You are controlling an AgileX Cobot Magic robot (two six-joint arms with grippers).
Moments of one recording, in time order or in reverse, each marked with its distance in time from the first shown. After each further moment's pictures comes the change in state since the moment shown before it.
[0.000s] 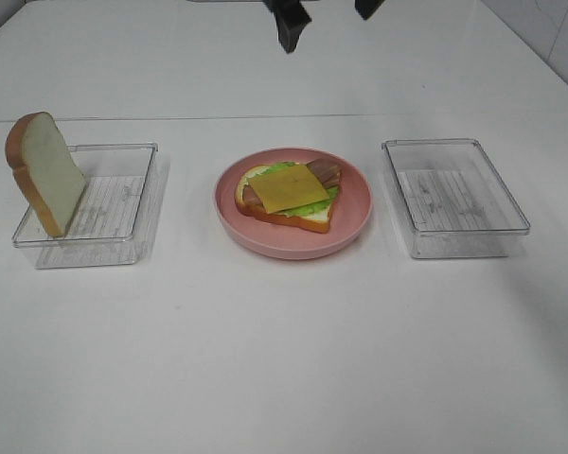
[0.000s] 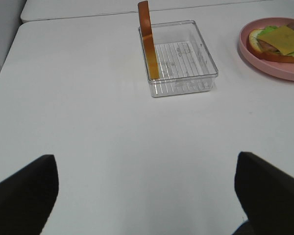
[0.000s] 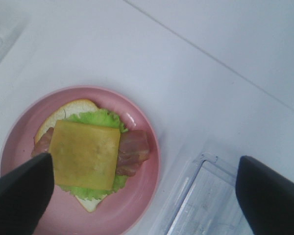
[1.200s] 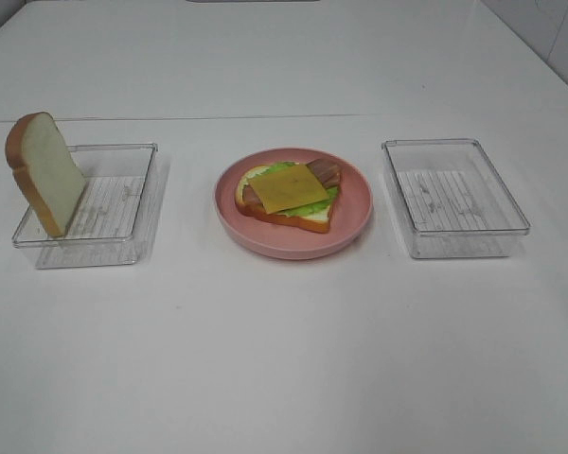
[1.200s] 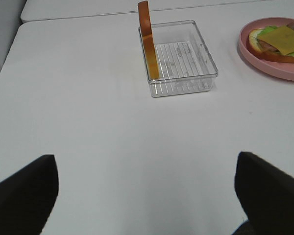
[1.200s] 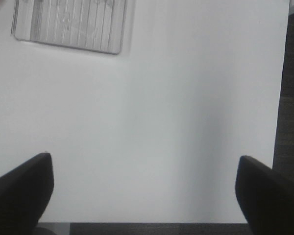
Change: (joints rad) left arm 0.000 0.000 0.000 0.000 0.000 0.000; right arm -0.324 -0.972 1.156 -0.082 0.005 0.144
